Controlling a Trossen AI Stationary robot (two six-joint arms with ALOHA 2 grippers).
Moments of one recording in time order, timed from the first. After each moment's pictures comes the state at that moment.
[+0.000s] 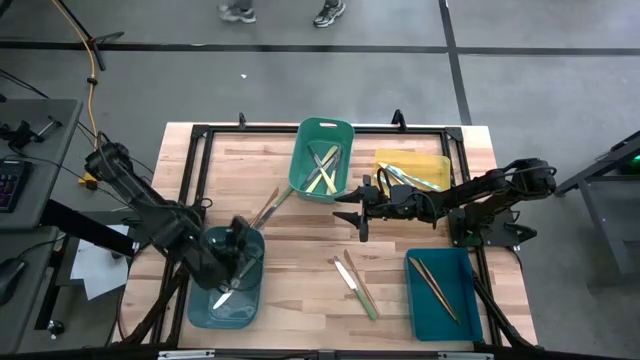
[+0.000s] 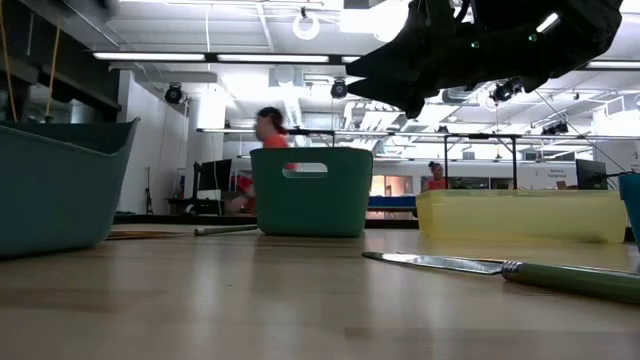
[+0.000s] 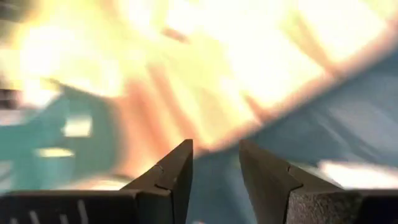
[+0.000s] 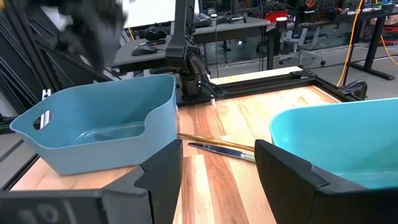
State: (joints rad) left arm -0.74 1.22 1.05 -0.94 -0.52 0.03; right arm 0.05 1.47 0.56 0.81 0.11 0.13
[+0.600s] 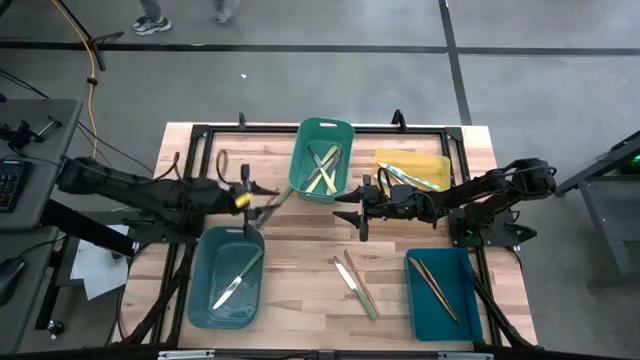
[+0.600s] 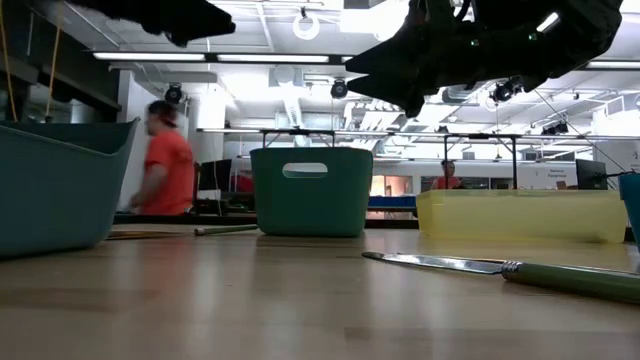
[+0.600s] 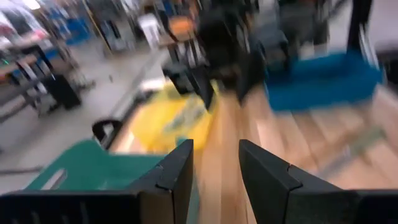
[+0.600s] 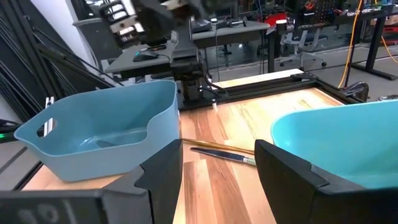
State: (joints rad) left arm -0.17 0.83 0.54 0.11 -0.32 0.18; right arm 0.05 1.47 0.56 0.83 0.11 0.15
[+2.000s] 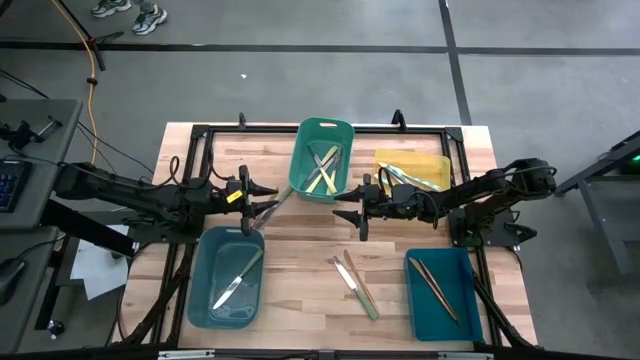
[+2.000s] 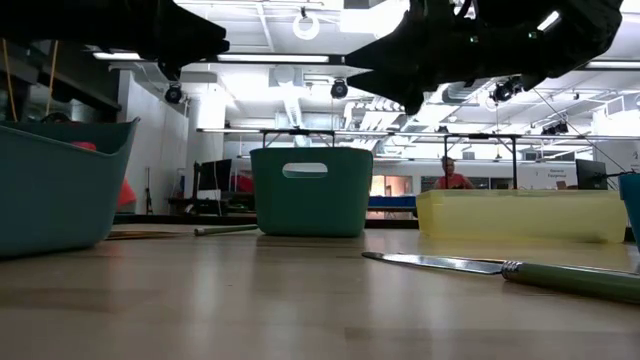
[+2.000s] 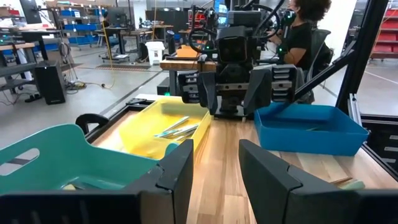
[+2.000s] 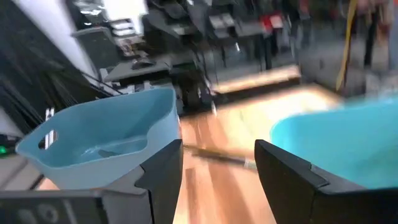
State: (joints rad) left arm -0.10 0.79 0.32 0.44 -0.25 -0.02; right arm 0.05 1.47 0.56 0.86 0.12 0.15
